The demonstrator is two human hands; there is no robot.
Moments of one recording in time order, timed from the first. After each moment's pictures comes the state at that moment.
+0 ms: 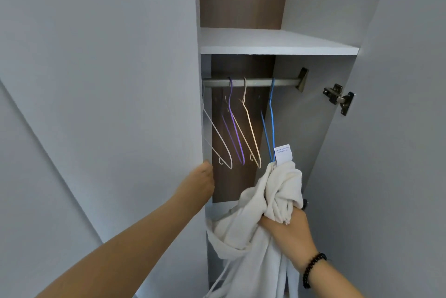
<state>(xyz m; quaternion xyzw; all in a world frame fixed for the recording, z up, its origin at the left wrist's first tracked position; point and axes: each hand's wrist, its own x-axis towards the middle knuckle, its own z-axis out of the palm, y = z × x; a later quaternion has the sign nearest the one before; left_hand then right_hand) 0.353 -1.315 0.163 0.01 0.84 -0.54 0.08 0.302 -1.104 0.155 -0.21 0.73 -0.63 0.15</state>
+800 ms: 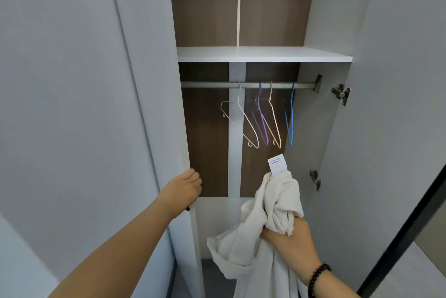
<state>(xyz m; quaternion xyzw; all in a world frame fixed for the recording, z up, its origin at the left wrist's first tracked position) 0.596 -1.260 0.158 -0.05 0.92 -0.39 -0.03 0.476 -1.000 0.155 -0.33 0.75 -0.55 0.18</state>
